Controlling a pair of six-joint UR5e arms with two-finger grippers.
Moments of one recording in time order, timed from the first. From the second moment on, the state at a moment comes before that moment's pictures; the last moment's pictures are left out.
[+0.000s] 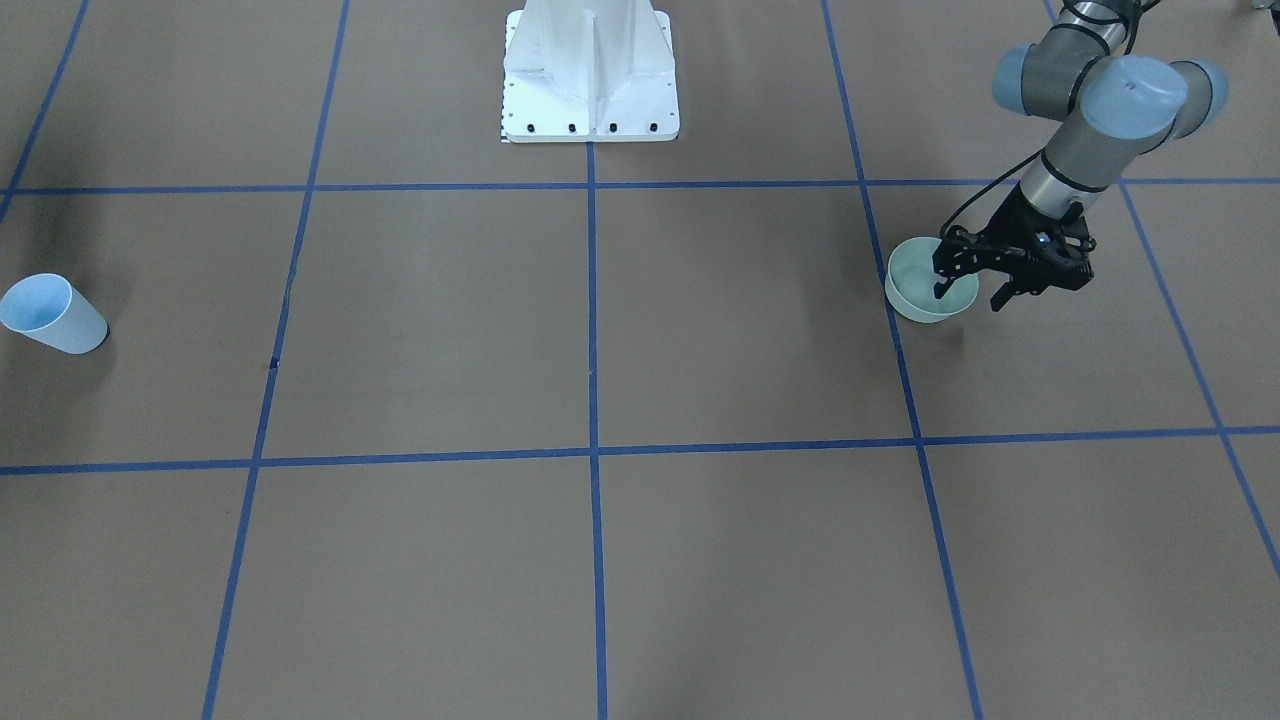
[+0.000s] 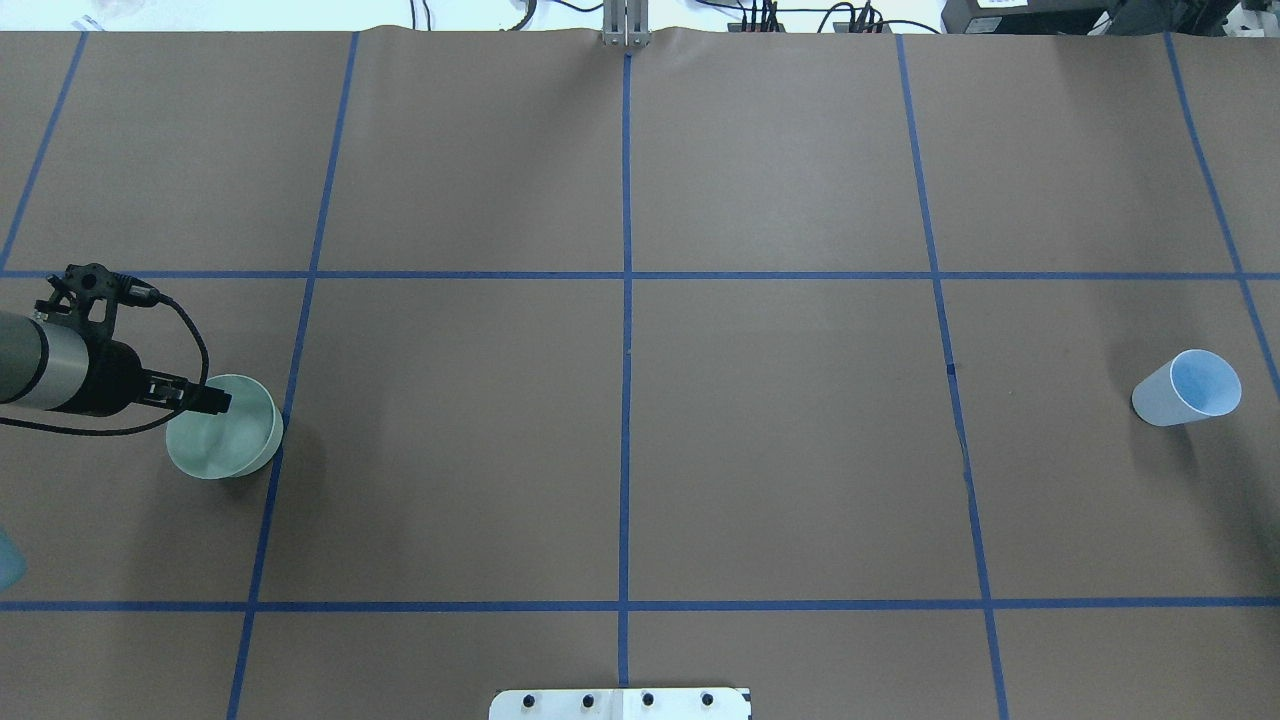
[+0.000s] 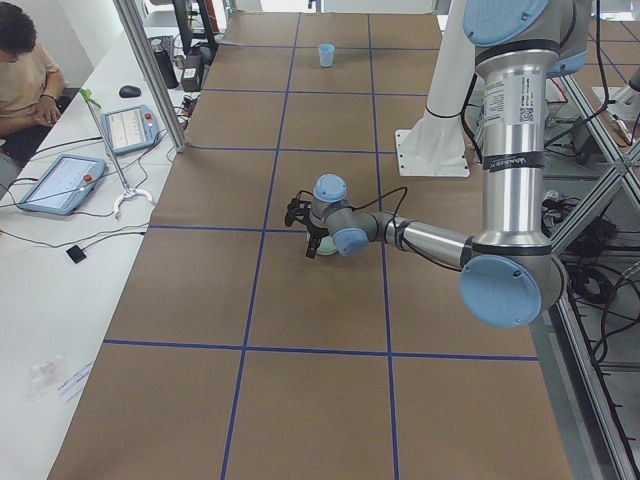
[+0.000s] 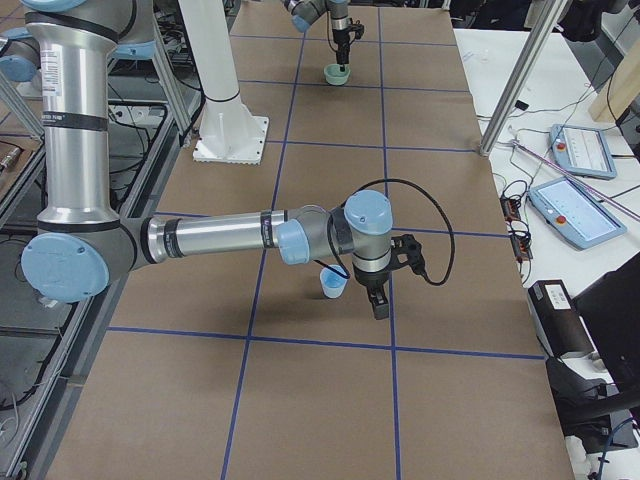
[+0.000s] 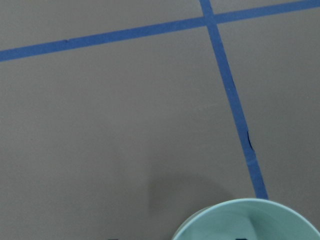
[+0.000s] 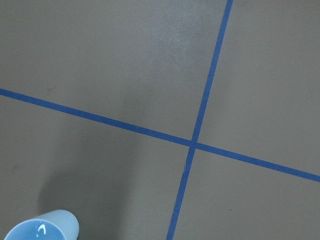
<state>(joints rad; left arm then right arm) -0.76 -1.50 -1.76 -2.31 -1.99 -0.85 1.51 -1.61 1.74 -1.44 2.28 -0.04</state>
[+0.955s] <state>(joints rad) -0.75 -1.55 -1.88 -2.22 -2.08 -0.87 1.51 -1.61 1.74 -1.44 2.28 -0.04</state>
